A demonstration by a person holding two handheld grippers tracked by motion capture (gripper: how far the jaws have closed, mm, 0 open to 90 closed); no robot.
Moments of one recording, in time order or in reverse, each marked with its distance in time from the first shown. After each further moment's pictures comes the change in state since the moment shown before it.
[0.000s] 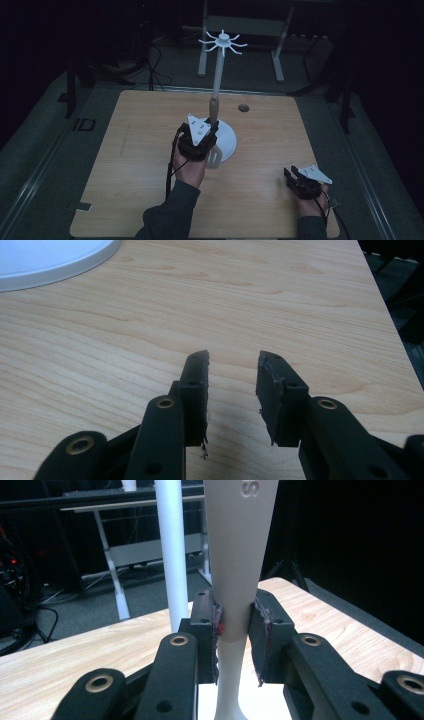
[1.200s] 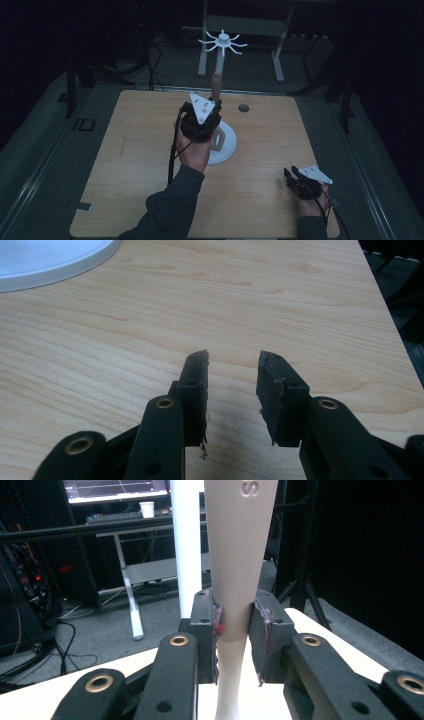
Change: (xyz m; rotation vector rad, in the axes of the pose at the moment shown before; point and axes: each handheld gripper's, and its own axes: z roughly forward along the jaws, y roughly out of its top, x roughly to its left) left arm 0.003 0.050 0.007 -0.047 0.059 0.001; right arm -0.001 0.000 0.000 0.001 0.002 0.004
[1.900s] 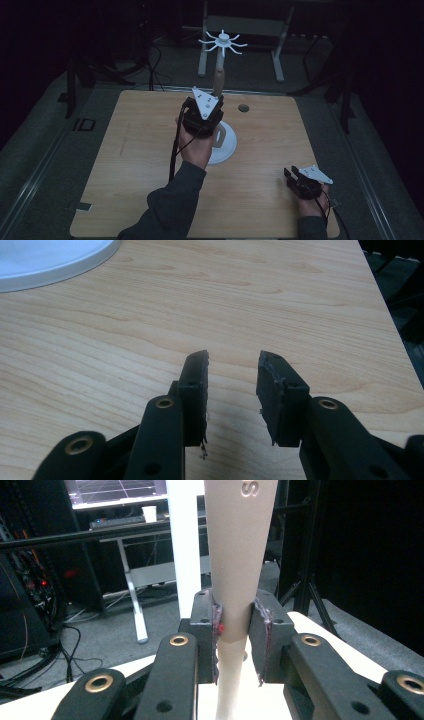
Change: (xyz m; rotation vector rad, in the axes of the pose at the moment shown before) left arm -0.003 0.010 0.003 -0.003 0.012 0.016; right arm 0.000 0.000 0.000 0.000 0.001 0.000
